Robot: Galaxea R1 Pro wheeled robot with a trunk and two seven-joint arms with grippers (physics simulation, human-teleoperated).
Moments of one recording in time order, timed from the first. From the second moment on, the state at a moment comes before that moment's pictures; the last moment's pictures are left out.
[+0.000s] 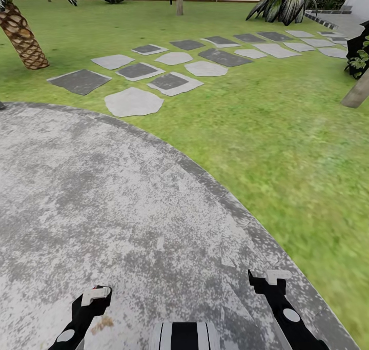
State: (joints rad) left arm -0.43 0.12 0.14 -0.35 -0.03 -0.33 -0.01; right arm -0.39 -0.06 -0.13 -0.64 0.08 -0.22 0.00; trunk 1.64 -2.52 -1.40
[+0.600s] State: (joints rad) left arm -0.43 0.12 0.14 -0.36 -0.03 -0.34 -0.01; right arm -0.39 -0.06 -0.13 -0.64 0.08 -0.22 0.00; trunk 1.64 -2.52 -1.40
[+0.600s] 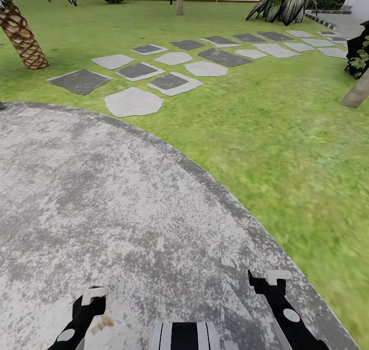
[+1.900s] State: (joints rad) left arm -0.43 0.12 0.15 -0.36 -0.03 -0.33 -0.01; right arm -0.39 -0.06 -0.13 -0.64 0.08 -0.22 0.00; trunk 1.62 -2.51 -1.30
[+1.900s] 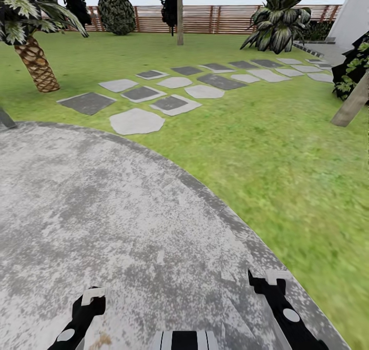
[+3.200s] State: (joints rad) left arm -0.37 0.12 0.16 -0.25 -0.03 -0.33 0.00; right arm -0.38 -0.08 -0.13 -0.26 0.08 -0.48 0.00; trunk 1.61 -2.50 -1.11
